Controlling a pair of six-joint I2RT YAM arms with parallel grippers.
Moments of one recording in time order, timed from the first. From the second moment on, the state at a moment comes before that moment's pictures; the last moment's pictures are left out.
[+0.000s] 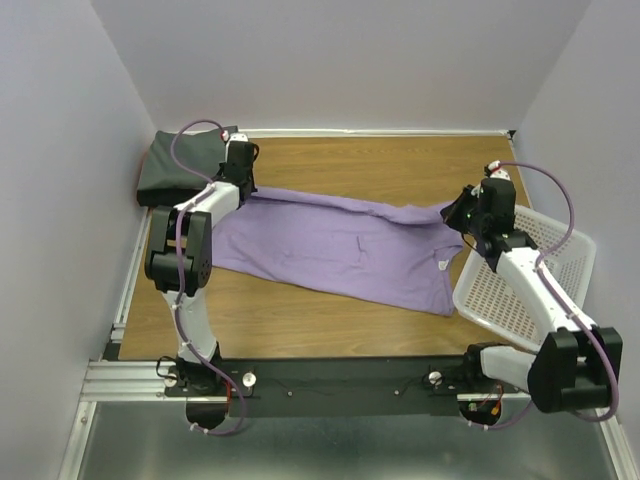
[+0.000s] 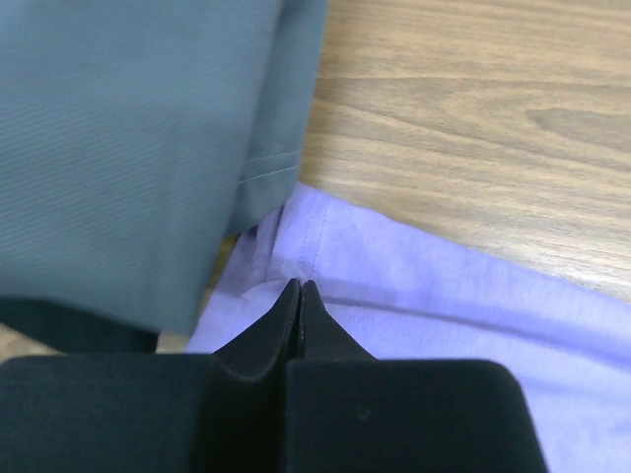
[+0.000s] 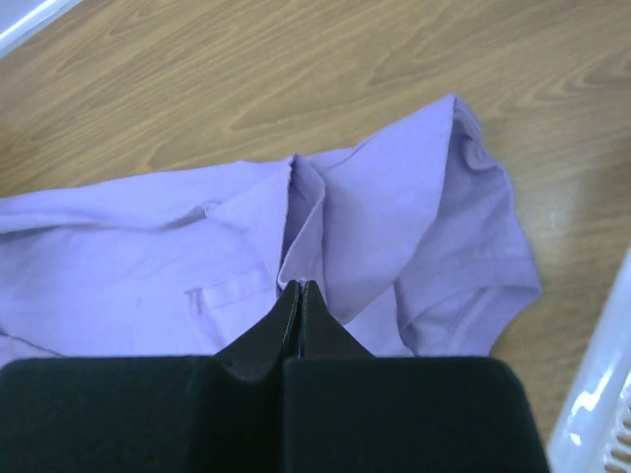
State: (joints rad) left arm -0.16 1.97 1.36 -0.10 -0.34 -0.20; right arm 0.07 1.20 0.82 -0.16 -0.04 0.47
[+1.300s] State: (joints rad) left arm -0.16 1.77 1.10 -0.07 -0.48 -0.29; right arm 0.15 0.84 0.64 -0.41 -0.02 0.50
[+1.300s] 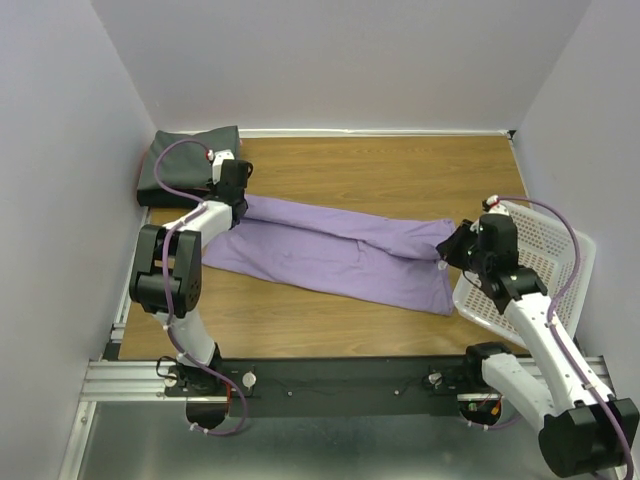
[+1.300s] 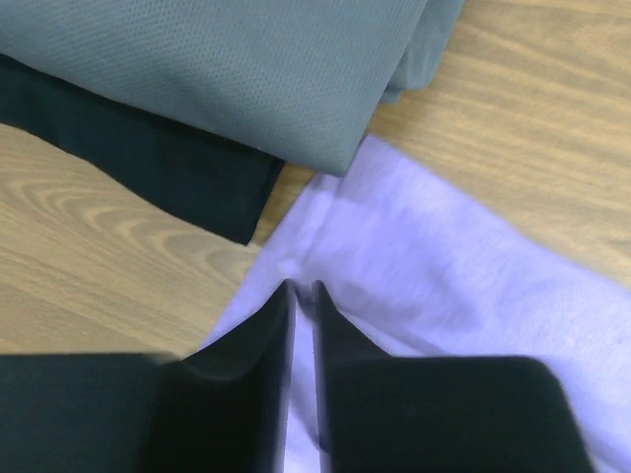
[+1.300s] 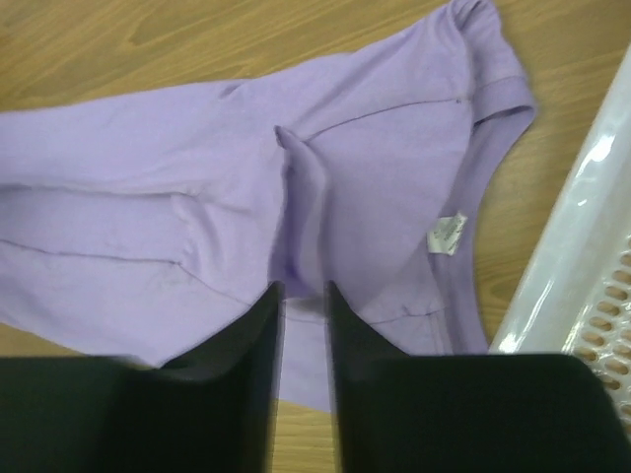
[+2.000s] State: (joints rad) left arm -0.16 1.40 0.87 0.08 -0.32 -0.31; right arm 0.24 1.35 0.77 -0.21 0.04 0.49
